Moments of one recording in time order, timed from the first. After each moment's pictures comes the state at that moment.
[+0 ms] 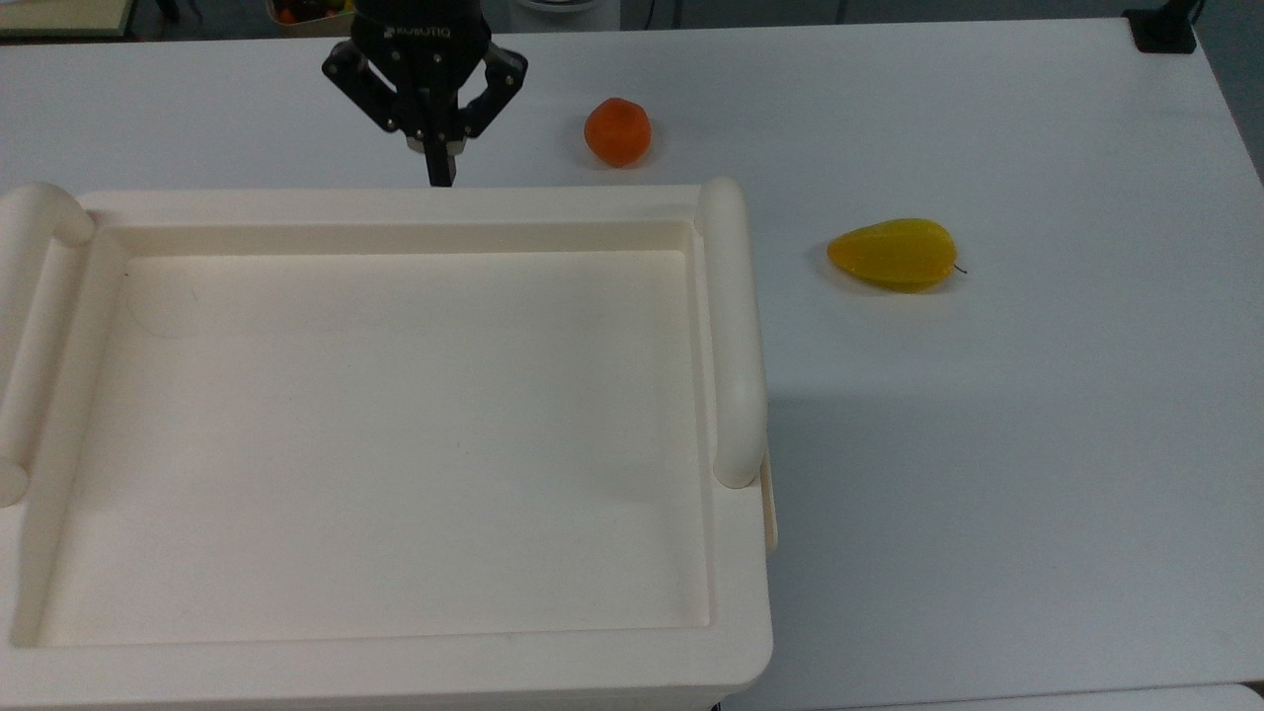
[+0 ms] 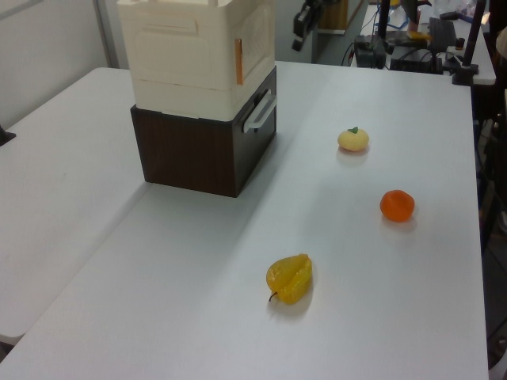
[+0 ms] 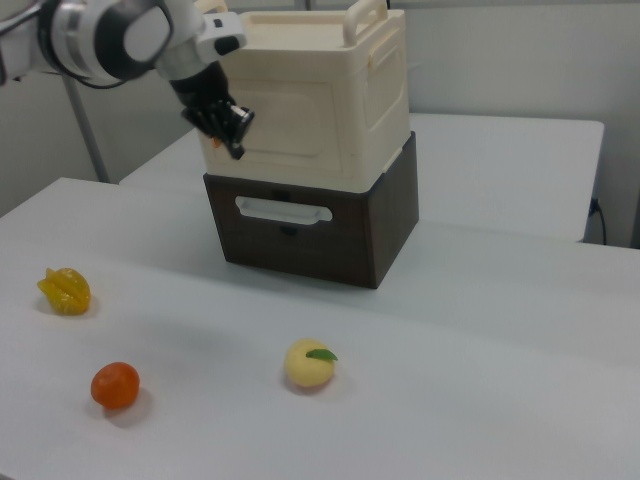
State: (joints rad) arm 0.17 0.19 -0.17 -1.42 0.02 1.94 0.01
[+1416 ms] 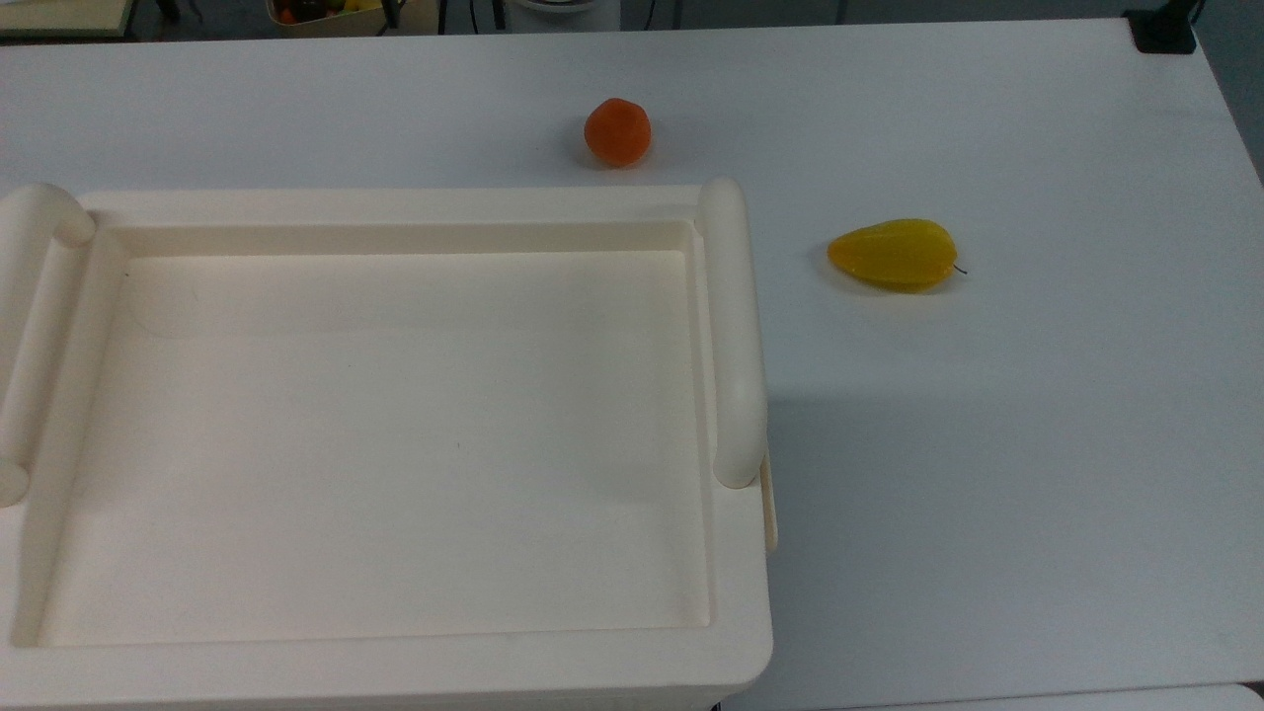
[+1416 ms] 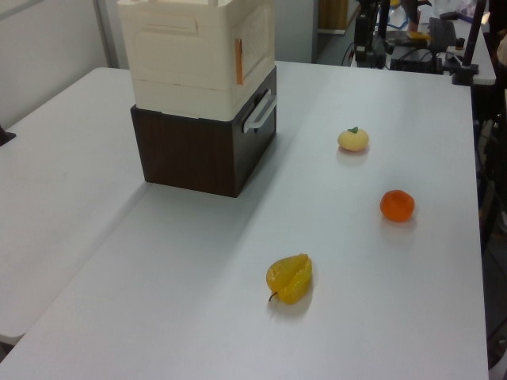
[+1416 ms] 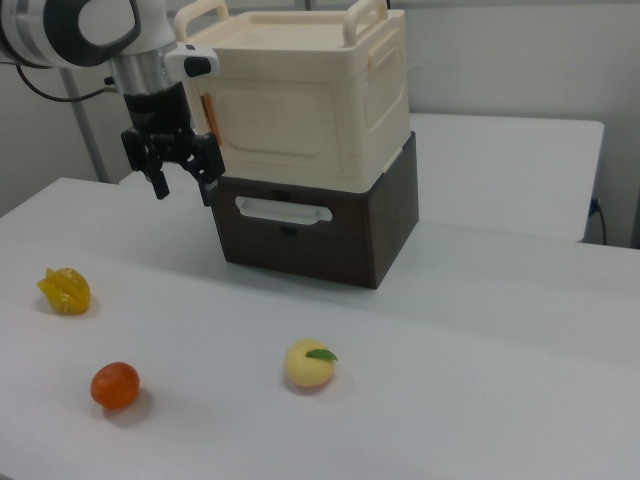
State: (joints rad) arm 0.18 0.02 -0.19 -1.57 -0.02 1.60 -0.09
